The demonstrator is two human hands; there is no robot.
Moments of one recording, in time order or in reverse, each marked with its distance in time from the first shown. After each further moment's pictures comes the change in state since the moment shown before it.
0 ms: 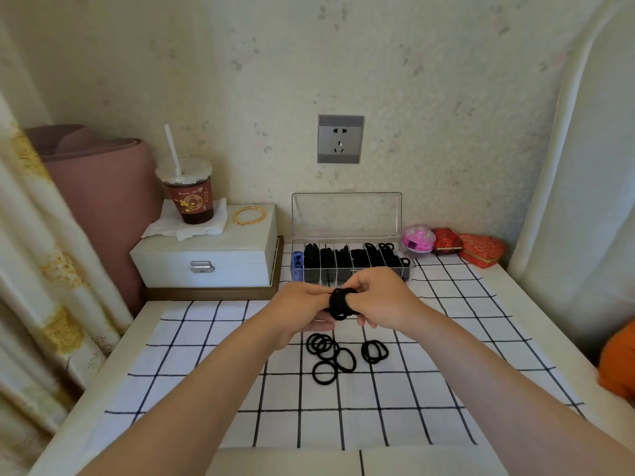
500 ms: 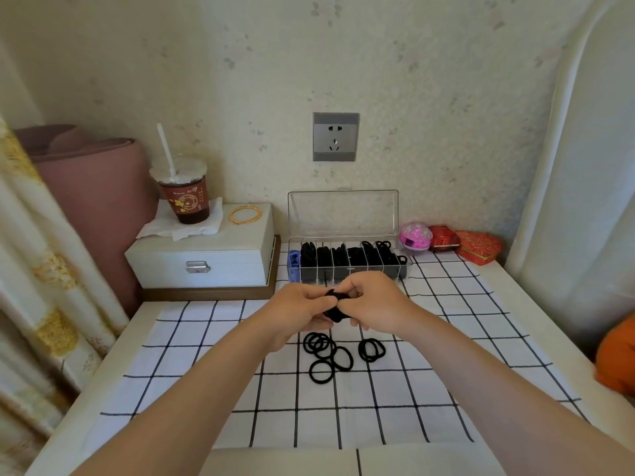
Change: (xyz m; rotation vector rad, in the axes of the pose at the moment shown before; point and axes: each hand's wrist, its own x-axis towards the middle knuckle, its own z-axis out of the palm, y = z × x) left_hand 0.008 -0.011 -0.005 0.029 -0.076 0.044; right_hand 0.006 0.014 0.007 -0.019 -0.020 -0.015
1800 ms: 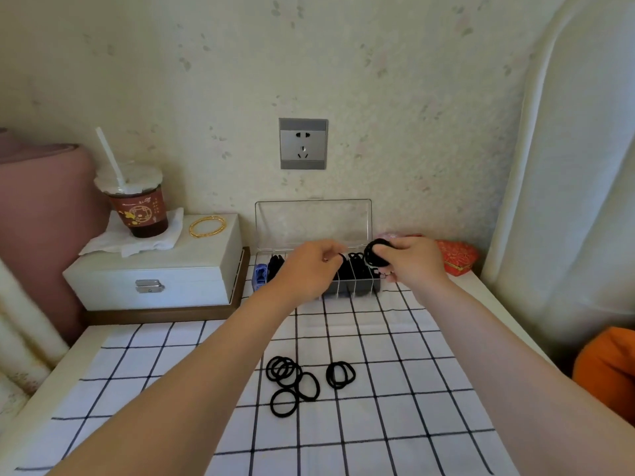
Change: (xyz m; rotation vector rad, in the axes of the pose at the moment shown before) left_hand 0.078 0.060 0.044 0.607 0.175 0.386; right_hand 0.046 0.036 -0.099 0.306 0.550 0.112
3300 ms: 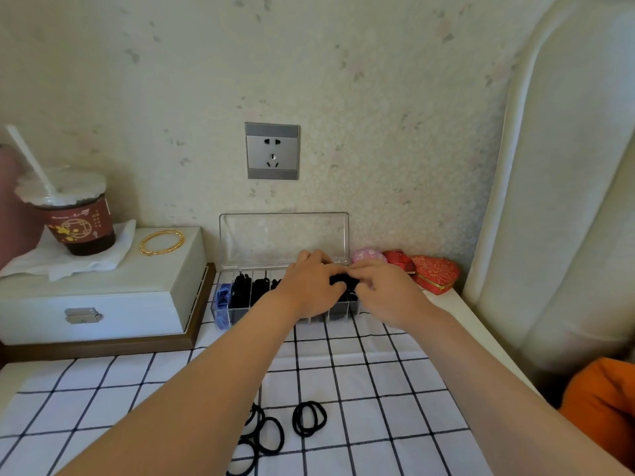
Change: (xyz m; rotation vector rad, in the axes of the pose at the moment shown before) left_hand 0.068 -0.011 0.047 0.501 -0.108 0.159; right_hand 0.034 0.034 -0.014 -0.700 -0.309 -0.534
